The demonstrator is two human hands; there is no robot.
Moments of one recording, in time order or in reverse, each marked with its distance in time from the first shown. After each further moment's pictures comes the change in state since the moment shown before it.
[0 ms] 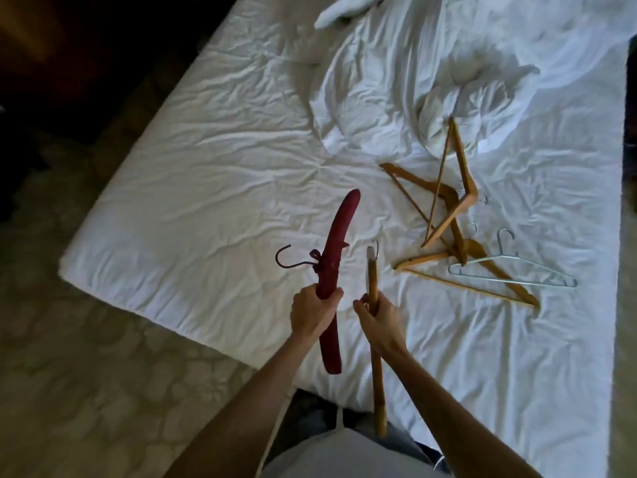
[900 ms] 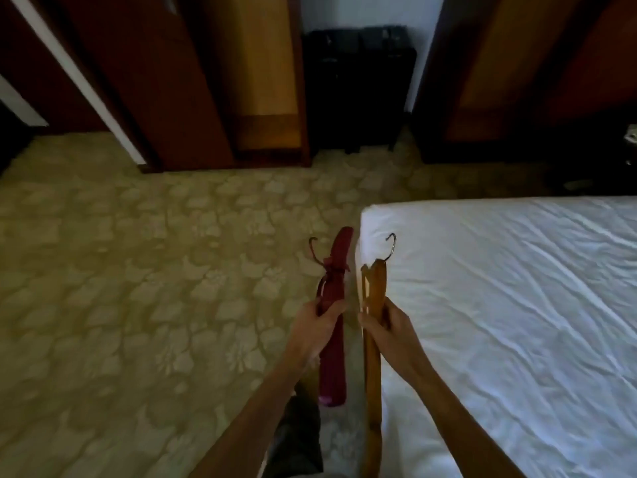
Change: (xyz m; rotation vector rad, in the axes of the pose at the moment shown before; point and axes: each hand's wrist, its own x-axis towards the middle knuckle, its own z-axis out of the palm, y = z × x) left_hand -0.244 -0.270 -0.282 -0.985 0.757 -0.235; right_hand -0.260 -0.174 0.288 -0.389 -1.068 -0.764
